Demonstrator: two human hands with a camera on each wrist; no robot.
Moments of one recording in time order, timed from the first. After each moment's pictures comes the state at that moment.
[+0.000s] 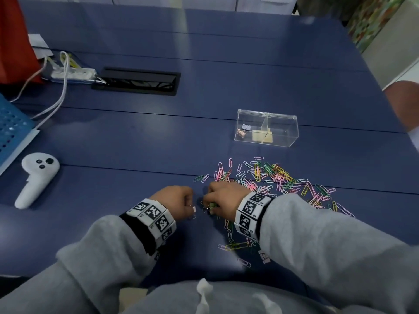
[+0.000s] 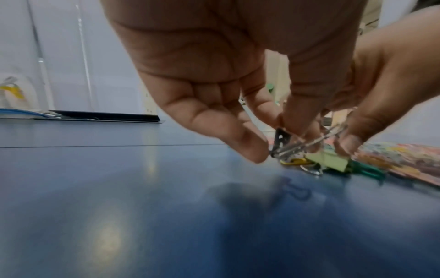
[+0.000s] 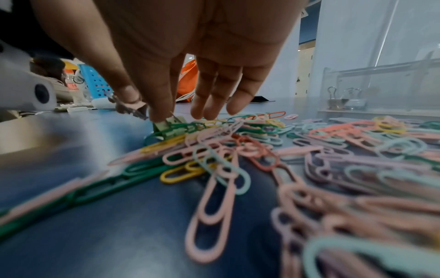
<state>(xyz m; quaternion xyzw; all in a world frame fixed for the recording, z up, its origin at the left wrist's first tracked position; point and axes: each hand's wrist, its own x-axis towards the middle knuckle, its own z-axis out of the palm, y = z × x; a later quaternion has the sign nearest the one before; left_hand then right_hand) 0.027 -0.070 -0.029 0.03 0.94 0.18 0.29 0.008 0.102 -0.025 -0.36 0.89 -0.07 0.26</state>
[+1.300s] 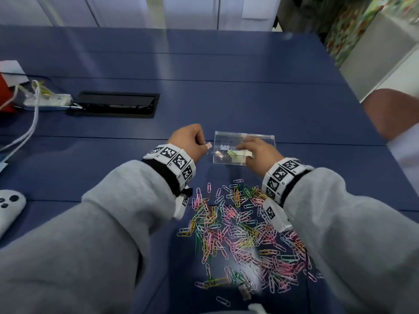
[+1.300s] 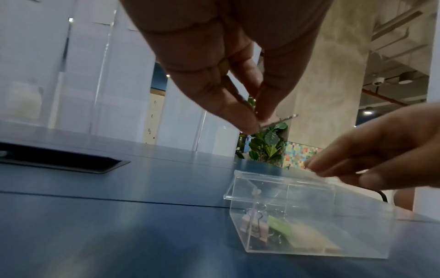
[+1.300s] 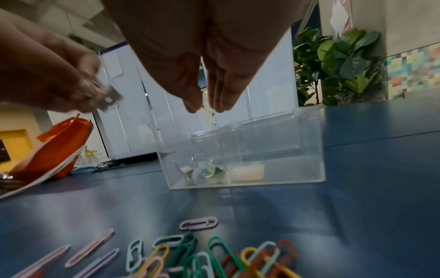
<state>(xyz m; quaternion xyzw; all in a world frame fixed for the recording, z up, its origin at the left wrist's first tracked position) -0.121 0.014 0.034 -0.01 0.95 0.31 0.05 -0.111 0.210 0.016 -0.07 0.97 -0.21 0.13</state>
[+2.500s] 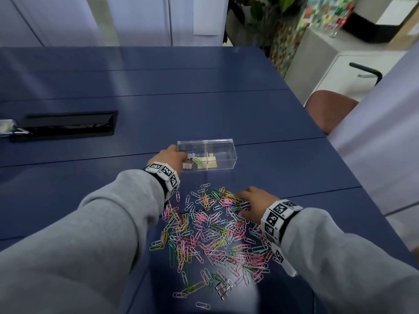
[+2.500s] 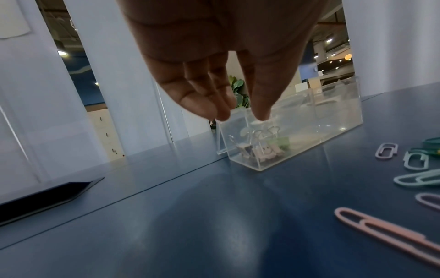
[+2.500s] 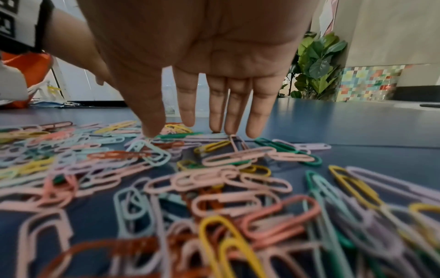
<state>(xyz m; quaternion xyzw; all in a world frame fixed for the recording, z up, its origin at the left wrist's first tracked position) -0.135 0.048 -0.003 0.14 0.98 0.04 0.15 -0.018 0.274 -0.014 0.00 0.95 -0.09 0.30</state>
